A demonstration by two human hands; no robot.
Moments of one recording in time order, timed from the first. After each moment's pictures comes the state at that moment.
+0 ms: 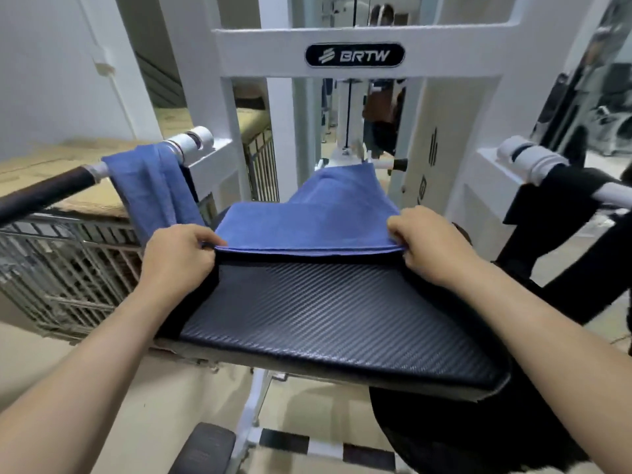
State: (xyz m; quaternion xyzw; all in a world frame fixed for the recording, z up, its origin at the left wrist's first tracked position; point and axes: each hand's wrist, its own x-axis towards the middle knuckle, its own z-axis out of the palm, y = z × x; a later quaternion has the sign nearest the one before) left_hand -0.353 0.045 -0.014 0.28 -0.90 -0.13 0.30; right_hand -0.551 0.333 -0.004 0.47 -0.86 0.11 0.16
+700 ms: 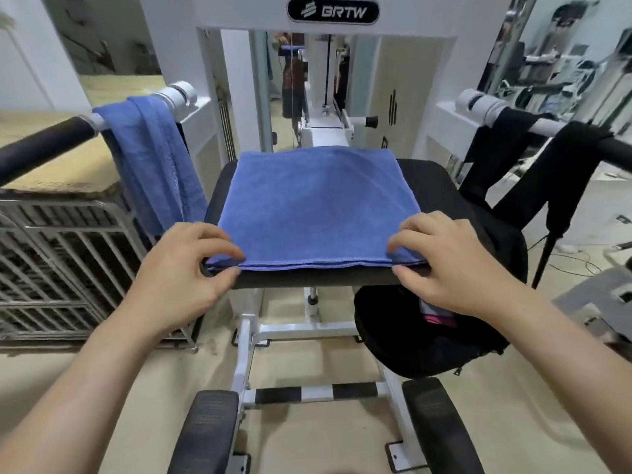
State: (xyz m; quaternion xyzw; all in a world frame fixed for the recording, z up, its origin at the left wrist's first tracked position) left_hand -0.230 0.043 -0.034 0.02 -0.95 -0.19 0.25; right_hand -0.362 0.367 -0.025 0.42 -0.89 0.09 0.18
